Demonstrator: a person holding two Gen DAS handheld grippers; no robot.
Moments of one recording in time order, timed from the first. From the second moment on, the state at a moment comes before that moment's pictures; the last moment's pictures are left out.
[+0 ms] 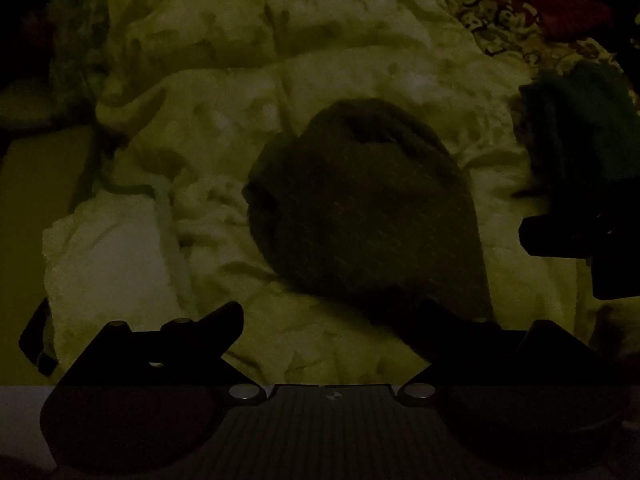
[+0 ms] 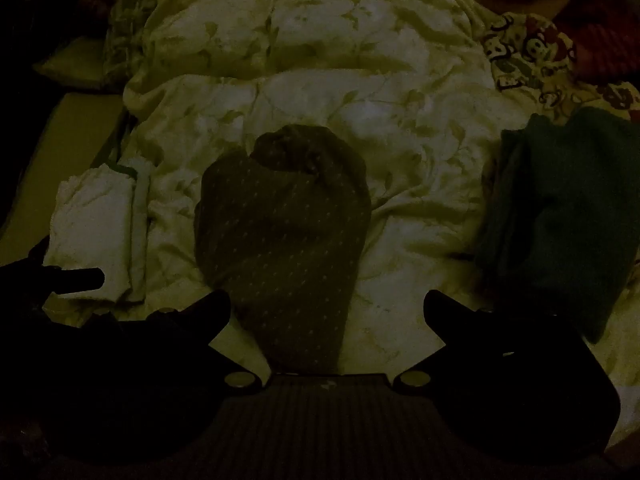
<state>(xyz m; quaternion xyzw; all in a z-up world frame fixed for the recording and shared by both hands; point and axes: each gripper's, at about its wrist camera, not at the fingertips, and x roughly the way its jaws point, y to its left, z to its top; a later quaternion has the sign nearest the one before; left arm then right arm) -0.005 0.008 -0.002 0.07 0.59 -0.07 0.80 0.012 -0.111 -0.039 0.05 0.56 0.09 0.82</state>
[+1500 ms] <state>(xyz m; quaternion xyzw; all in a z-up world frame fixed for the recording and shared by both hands) -0.008 0.015 -0.006 0.08 0.61 -0.07 0.79 0.012 -0.103 -0.042 0.05 0.57 0.09 0.81</state>
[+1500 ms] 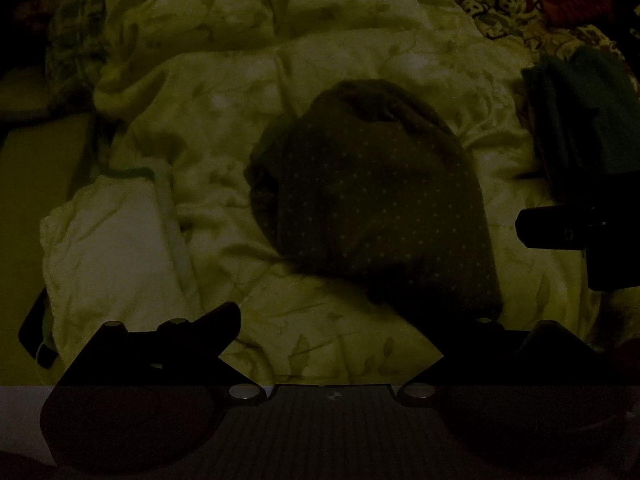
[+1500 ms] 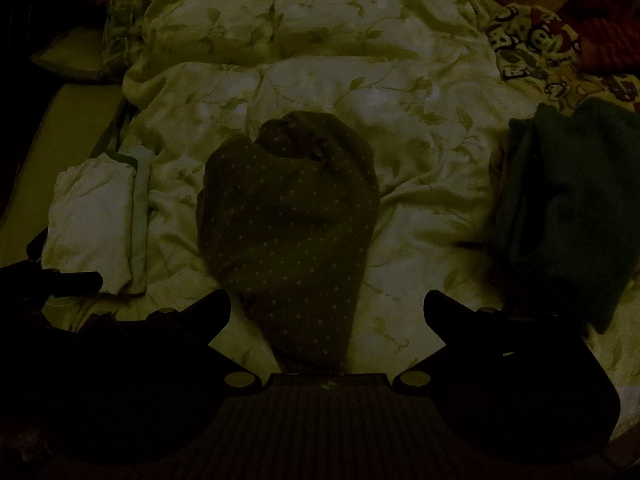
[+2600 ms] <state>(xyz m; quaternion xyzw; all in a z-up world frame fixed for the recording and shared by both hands) -0.007 0.013 -0.007 0.08 0.61 -0.06 0.78 0.019 -0.101 -0.043 0.04 0.58 0.10 0.81</state>
